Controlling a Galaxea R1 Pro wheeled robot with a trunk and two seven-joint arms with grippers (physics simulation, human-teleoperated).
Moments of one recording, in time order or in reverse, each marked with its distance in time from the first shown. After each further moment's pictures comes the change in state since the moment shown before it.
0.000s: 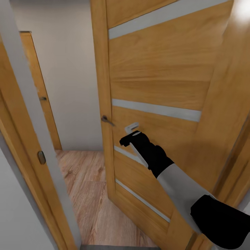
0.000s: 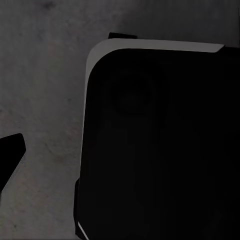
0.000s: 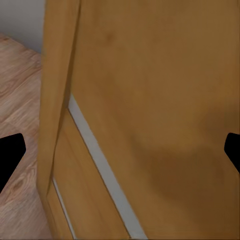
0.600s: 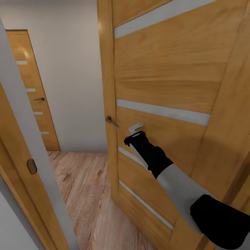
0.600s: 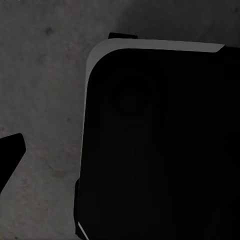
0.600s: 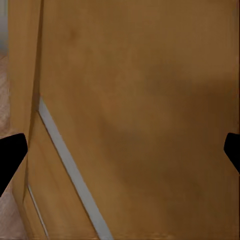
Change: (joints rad) left arm 0.000 0.000 0.000 0.000 0.000 0.000 0.001; right arm 0.000 0.000 0.010 0.032 -0.034 0.005 -0.171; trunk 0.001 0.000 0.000
